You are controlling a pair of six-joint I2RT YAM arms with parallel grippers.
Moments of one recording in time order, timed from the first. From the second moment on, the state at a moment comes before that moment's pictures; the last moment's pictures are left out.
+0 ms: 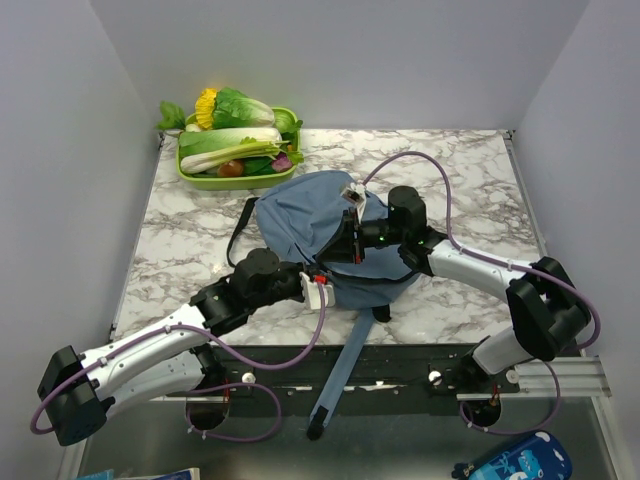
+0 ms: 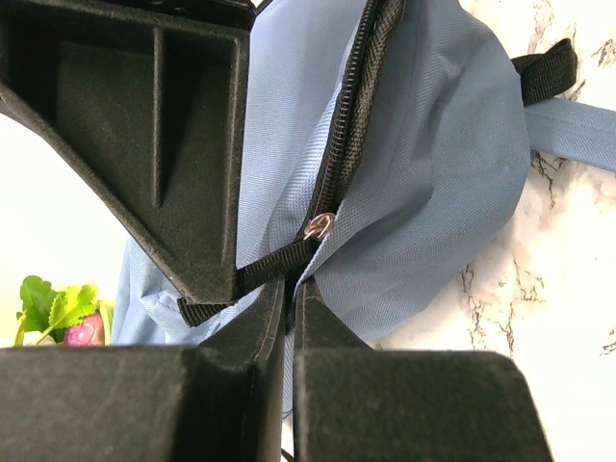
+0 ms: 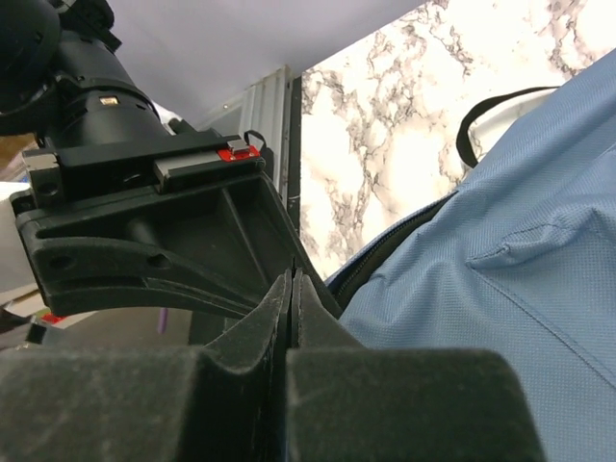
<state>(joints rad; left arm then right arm) -0.90 0.87 0.56 -0.05 0.18 0.79 0.65 1.51 0.86 0.47 -0.99 0.36</state>
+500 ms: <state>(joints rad) -0.90 0.85 0.53 -0.01 0.16 0.78 0.65 1.22 0.65 0.49 -0.83 0.39</state>
